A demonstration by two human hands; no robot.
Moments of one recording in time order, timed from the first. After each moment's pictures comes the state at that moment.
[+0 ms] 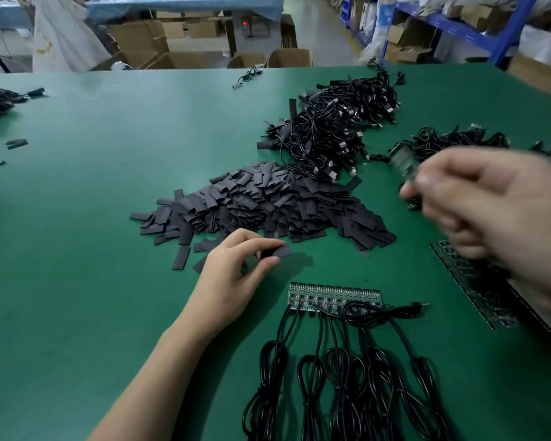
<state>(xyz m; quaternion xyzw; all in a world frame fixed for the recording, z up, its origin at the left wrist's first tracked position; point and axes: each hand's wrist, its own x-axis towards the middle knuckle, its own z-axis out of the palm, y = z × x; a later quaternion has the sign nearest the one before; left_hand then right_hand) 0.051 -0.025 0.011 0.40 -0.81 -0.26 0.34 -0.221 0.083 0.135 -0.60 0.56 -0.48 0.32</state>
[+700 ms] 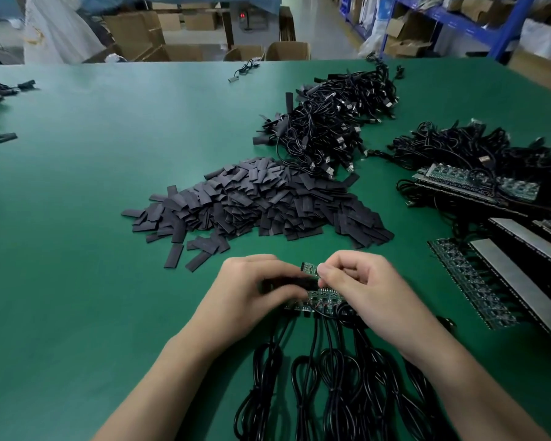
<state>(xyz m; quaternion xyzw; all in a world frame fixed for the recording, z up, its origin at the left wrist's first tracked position) 0.037 -0.009 0.012 0.30 -0.84 -0.31 0.32 -0.165 0.071 0.024 -0.56 0.62 -0.40 0.38</state>
